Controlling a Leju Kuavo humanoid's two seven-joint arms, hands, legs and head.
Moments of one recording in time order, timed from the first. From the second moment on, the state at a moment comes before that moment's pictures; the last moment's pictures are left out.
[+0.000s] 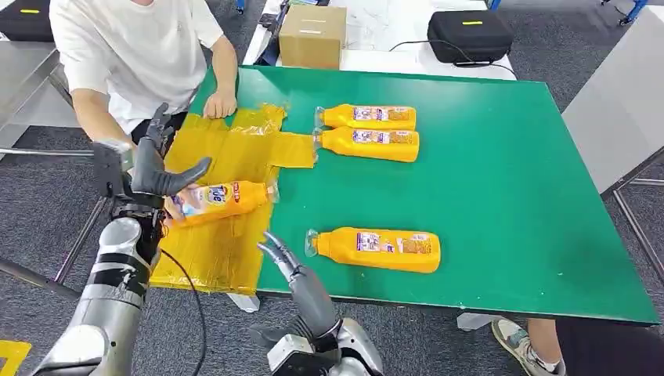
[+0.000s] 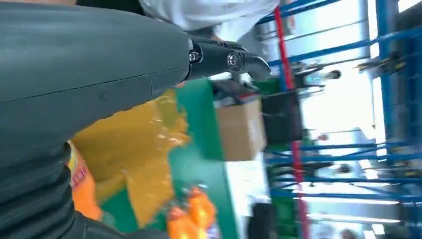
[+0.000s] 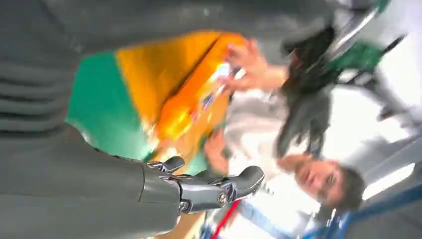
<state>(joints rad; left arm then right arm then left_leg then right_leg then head) -0.49 -0.01 0.07 -1.03 0.00 -0.08 -0.45 -0.14 0.18 0.81 -1.15 0.52 -0.42 -0.61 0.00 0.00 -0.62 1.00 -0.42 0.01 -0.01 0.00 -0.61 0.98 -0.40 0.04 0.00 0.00</state>
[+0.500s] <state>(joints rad) -0.01 -0.15 0.05 -1.59 0.04 0.07 -0.53 -0.11 -0.10 0.32 -1.23 1.01 -0.41 -0.28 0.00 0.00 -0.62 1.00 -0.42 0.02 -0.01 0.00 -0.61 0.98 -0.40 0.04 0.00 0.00</state>
